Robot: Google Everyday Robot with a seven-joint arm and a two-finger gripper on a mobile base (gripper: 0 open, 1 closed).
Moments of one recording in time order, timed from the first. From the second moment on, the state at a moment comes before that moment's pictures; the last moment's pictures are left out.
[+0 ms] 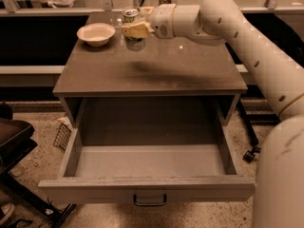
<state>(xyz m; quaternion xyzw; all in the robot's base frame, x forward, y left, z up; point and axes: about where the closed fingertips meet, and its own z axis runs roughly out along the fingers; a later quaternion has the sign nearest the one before) 0.749 0.057 0.960 -0.48 0.58 0.32 0.57</state>
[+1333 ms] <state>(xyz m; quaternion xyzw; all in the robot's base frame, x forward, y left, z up) 0.538 -0.028 0.899 -0.53 0.58 0.31 0.54</state>
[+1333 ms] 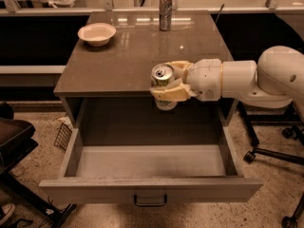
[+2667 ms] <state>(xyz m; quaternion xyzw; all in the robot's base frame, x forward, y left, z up) 0.528 0.051 0.703 -0.53 0.56 0.41 0.48</state>
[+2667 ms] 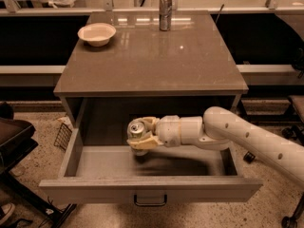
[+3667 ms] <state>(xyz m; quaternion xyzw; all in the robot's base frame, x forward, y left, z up) 0.533 0.065 0.663 -0.52 0.56 0.41 0.49</state>
